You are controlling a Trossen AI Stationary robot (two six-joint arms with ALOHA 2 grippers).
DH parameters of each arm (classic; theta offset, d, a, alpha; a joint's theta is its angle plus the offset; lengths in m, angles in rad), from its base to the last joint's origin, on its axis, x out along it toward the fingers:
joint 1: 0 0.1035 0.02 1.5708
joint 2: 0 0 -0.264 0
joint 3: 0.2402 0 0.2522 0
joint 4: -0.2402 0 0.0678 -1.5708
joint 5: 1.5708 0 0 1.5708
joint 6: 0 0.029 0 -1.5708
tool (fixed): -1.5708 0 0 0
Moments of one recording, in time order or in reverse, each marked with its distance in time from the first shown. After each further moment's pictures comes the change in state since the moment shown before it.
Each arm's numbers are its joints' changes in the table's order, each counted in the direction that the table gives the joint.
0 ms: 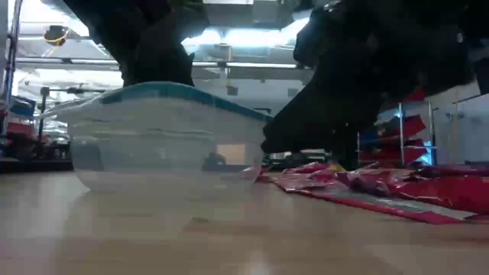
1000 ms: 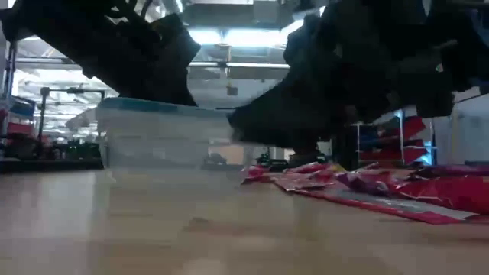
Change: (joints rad) left arm 0.001 -0.013 -0.219 0.352 0.203 -0.082; right arm -0.034 -0.097 0.001 0.392 0.144 -0.103
